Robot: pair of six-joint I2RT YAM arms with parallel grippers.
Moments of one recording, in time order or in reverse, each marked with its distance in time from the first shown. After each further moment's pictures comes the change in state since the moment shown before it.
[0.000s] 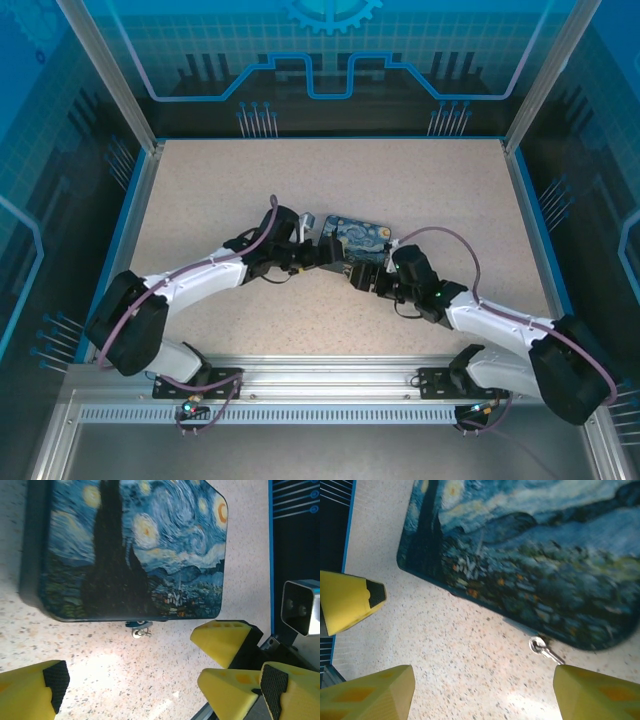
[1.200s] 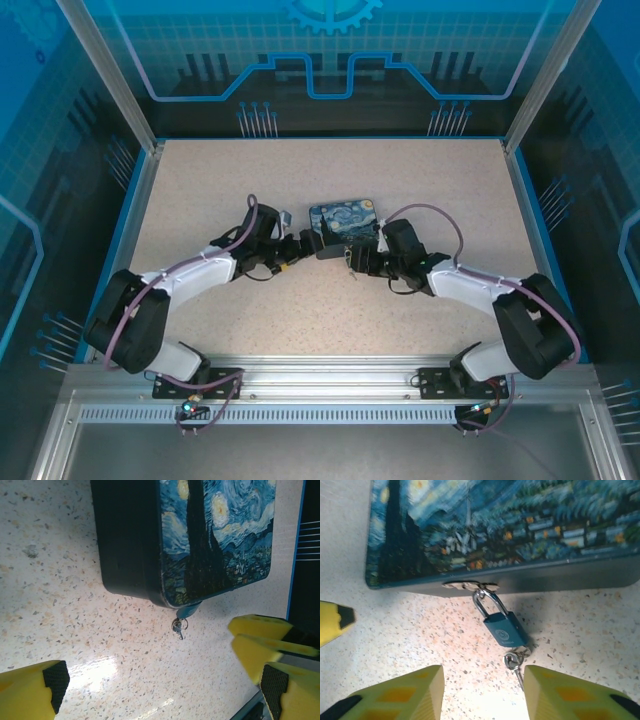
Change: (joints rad) left arm 0.143 0.009 -0.058 0.012 0.013 -0.029; right arm -0.100 0.282 0.209 -0.061 -0.053 -0.218
